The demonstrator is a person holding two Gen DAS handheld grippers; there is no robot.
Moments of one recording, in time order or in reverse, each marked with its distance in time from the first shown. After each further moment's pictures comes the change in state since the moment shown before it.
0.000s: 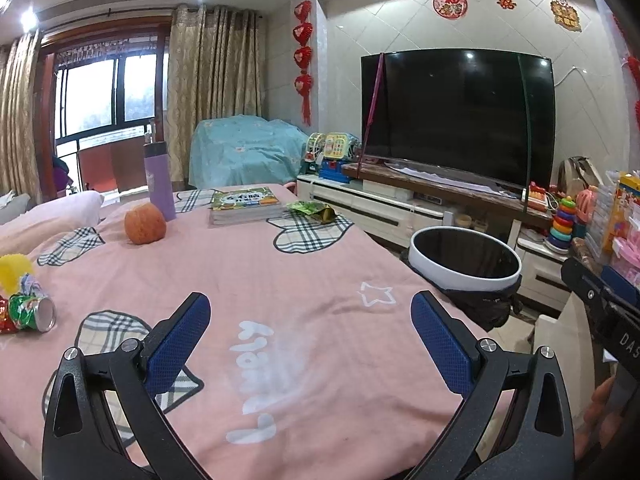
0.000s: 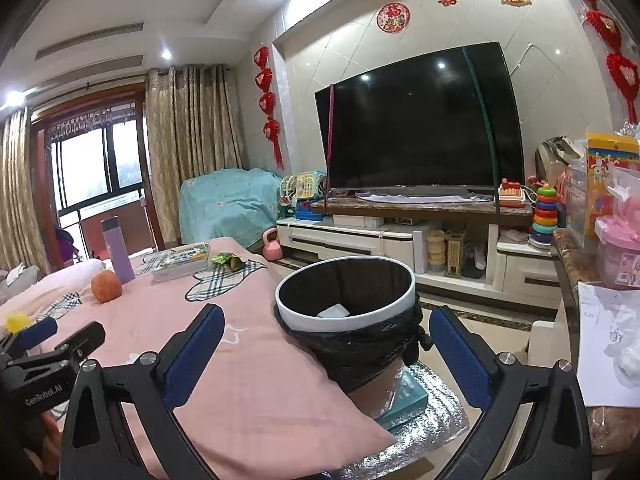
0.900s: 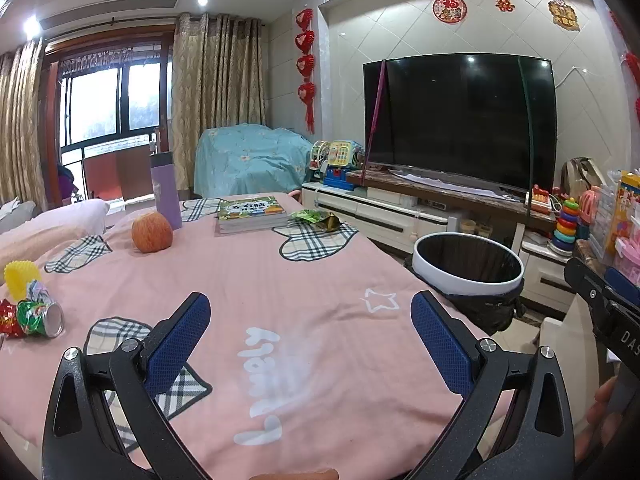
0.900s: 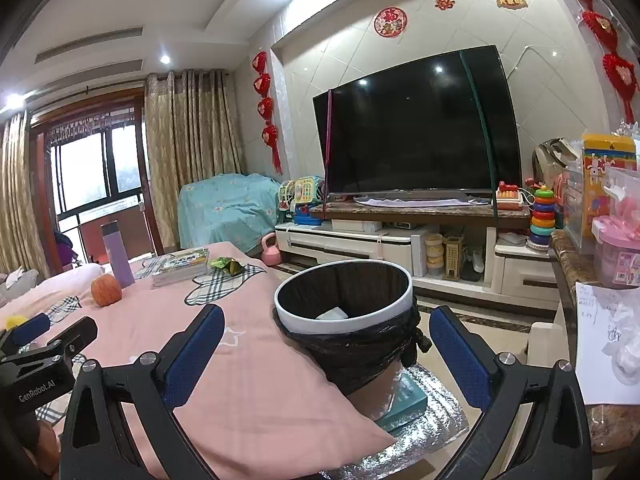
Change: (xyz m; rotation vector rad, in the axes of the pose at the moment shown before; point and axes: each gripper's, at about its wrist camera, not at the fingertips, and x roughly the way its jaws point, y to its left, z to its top) left arm -0.008 -0.001 0.002 0.011 -0.026 0.017; right arm -0.003 -0.007 0.001 0.012 -0.016 -0.001
